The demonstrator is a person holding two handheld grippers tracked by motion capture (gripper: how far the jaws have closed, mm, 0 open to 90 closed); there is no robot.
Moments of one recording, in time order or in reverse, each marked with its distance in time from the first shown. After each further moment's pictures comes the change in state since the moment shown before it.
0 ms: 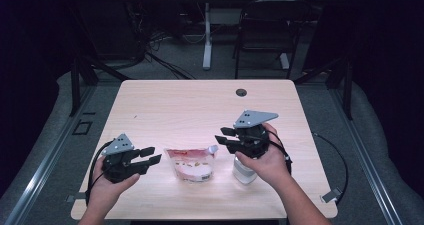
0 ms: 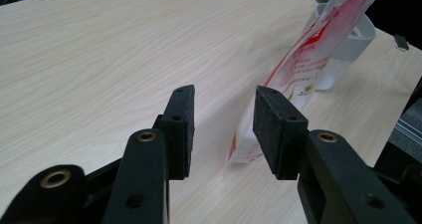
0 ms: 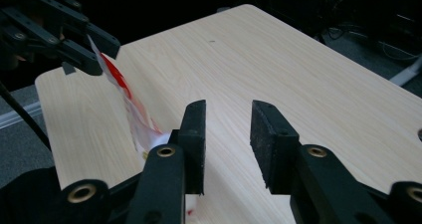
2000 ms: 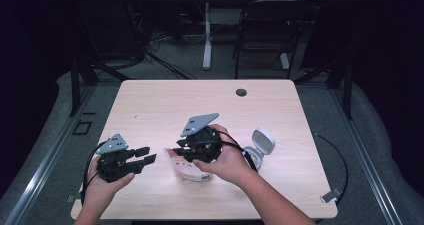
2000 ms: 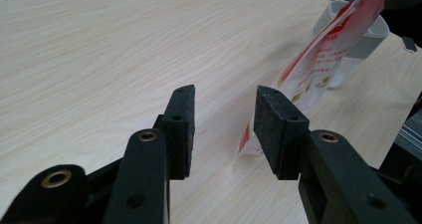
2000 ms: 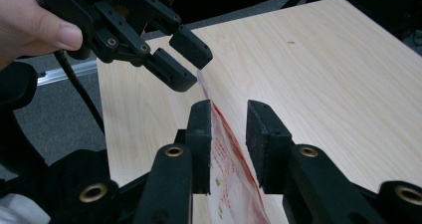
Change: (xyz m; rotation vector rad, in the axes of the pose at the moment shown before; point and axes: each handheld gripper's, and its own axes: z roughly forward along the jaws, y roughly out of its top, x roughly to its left) left arm 0.012 -0.007 -0.004 0.005 0.007 -0.030; right arm 0.060 0.039 0.069 0.114 0.198 -0.138
